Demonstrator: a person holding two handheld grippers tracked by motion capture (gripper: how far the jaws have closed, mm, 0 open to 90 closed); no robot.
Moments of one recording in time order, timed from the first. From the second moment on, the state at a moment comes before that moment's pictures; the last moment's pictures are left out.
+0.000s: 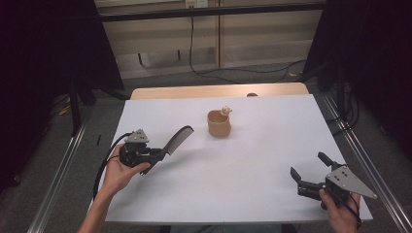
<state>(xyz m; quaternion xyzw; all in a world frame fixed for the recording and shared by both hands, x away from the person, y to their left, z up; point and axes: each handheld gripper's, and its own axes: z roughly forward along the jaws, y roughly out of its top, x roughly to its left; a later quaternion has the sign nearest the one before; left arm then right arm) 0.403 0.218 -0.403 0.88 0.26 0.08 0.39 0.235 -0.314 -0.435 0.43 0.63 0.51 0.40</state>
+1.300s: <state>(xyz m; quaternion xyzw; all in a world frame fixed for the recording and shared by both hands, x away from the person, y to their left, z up) 0.386 0.204 -0.379 0.77 0.27 0.17 0.55 0.235 -0.313 -0.435 0.43 0.63 0.51 0.40</state>
